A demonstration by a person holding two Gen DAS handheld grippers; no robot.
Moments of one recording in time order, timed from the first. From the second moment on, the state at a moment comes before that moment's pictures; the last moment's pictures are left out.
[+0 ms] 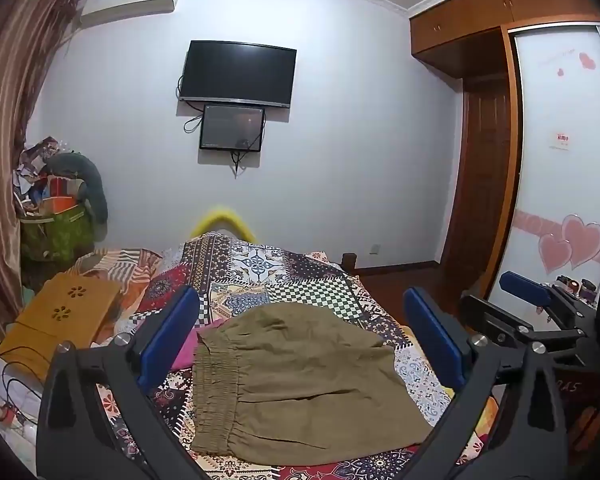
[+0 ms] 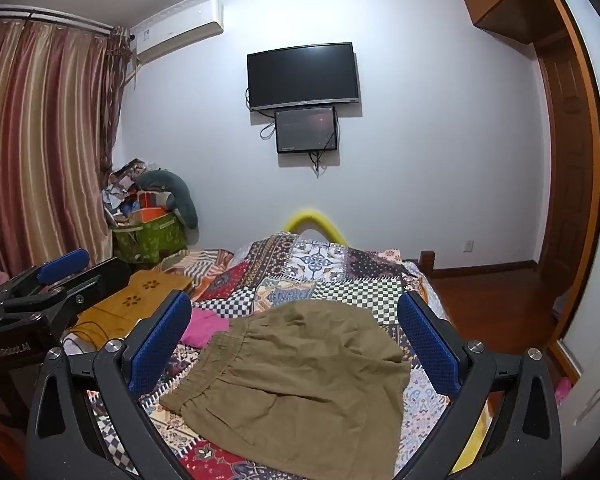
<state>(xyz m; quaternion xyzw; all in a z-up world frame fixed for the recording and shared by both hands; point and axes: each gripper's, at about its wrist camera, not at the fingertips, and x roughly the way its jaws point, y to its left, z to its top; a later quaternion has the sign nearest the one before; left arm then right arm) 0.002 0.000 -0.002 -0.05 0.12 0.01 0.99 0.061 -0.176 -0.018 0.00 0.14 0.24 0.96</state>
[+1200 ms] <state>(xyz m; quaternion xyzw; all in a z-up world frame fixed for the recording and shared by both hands) 0.007 0.000 -0.006 -0.05 0.12 0.01 0.99 0.065 -0.178 -0.017 0.01 0.15 0.24 0.96</state>
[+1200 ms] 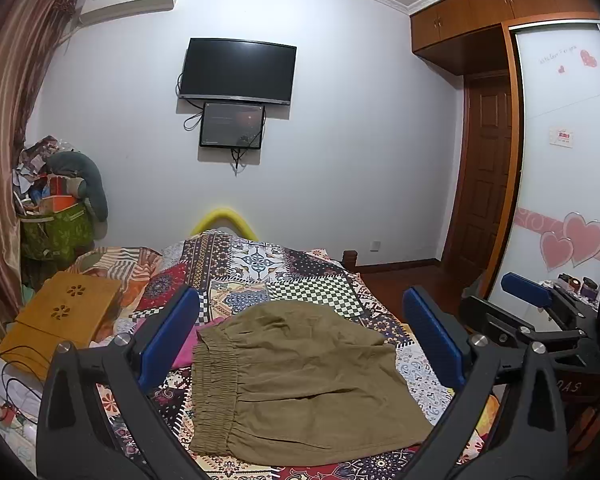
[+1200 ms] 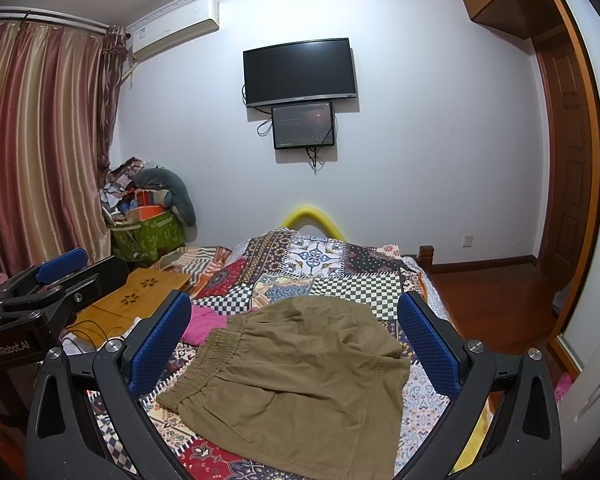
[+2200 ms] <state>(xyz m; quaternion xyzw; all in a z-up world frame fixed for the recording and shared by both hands) 0.010 0.000 -0.011 -0.05 0.13 0.01 0.99 0.068 -0.180 -0.019 0.01 0.15 0.24 0.96</state>
